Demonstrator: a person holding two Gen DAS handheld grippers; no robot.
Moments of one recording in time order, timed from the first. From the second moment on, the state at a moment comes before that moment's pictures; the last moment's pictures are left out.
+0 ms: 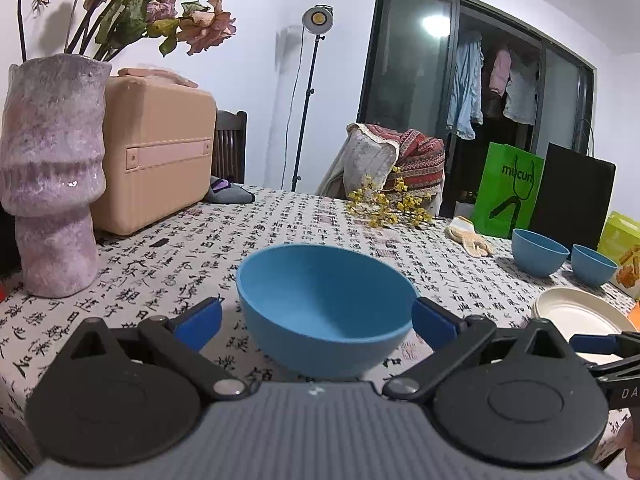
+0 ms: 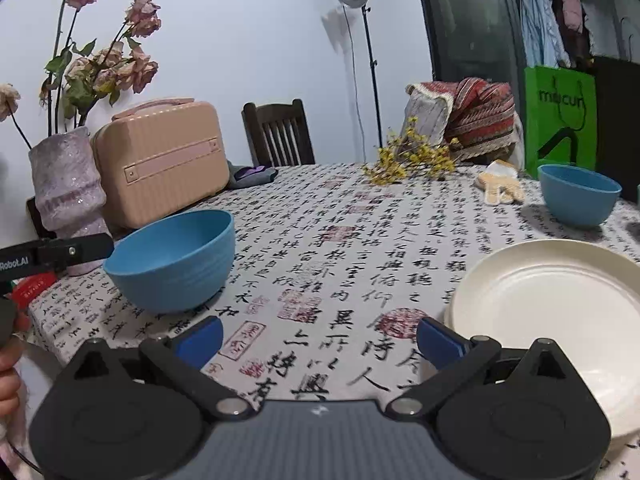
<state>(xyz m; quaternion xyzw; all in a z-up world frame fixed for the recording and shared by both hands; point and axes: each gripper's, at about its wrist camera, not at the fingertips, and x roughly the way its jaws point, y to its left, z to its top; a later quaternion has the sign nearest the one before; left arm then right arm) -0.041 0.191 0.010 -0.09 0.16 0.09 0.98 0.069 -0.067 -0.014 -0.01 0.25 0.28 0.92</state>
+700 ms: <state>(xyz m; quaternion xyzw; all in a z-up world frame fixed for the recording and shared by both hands) -0.067 0.146 0.001 -0.06 0.14 0.09 0.98 0.030 -0.103 -0.022 0.00 0.20 0.26 0.94</state>
